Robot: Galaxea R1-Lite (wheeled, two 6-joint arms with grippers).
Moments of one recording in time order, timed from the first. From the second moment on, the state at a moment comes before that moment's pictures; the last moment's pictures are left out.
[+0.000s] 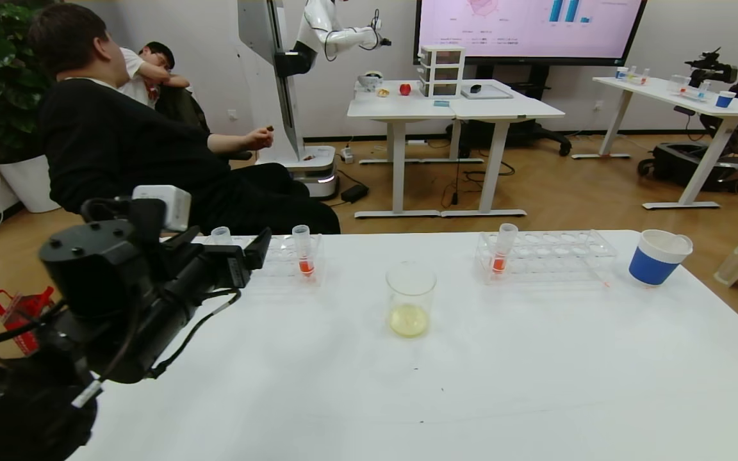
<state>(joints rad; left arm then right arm) -0.36 1.74 -0.51 -1.22 0.31 -0.03 0.01 0.00 0.00 0.00 -0.01 0.02</state>
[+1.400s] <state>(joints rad) -0.40 2.37 -1.07 -1.32 0.43 0.00 0.01 0.00 0.00 0.00 -0.01 0.02</state>
